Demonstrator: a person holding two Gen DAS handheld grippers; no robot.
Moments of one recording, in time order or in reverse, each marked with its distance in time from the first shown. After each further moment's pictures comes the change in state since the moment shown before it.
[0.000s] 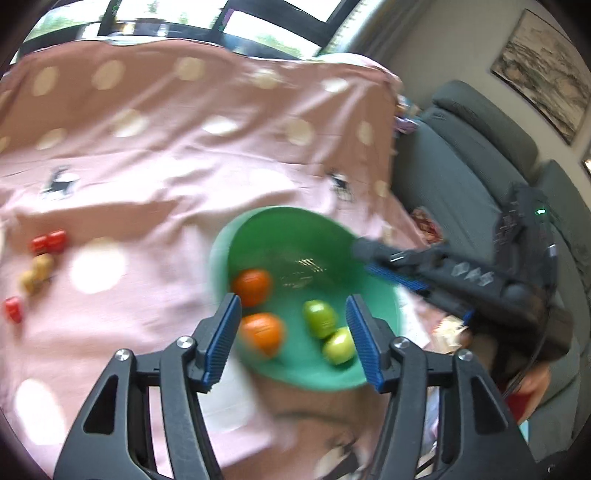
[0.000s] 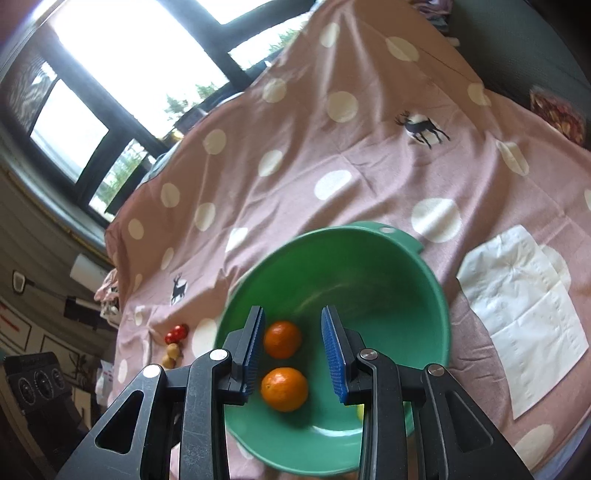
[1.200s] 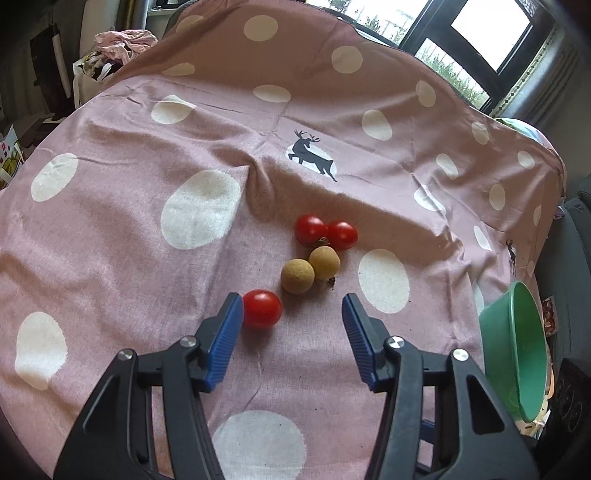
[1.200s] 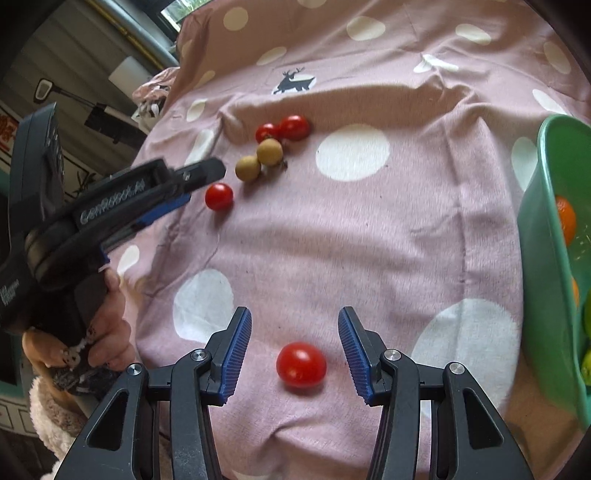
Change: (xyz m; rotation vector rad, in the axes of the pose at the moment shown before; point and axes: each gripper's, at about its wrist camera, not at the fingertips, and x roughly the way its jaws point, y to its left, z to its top) left arm -0.038 0.203 -0.006 -0.359 -0.033 0.421; right arm 0.121 0.148 -0.134 -0.438 0.518 0.067
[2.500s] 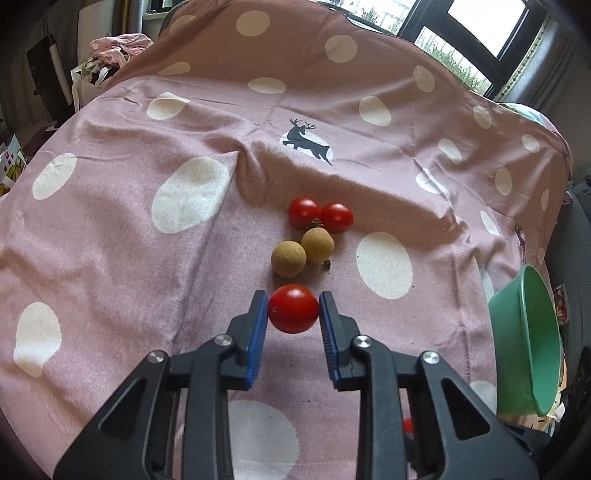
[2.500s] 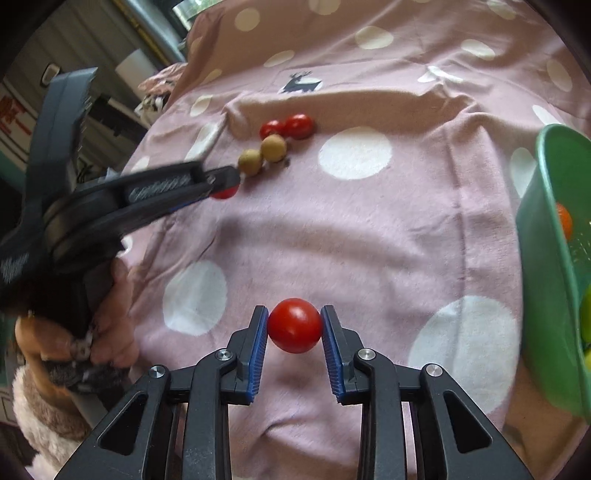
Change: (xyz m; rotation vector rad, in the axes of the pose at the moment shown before) left arm -0.001 -0.018 -0.014 0.054 0.001 0.044; right arm -0.003 -0.003 -0.004 -0.034 -0.053 -0.039
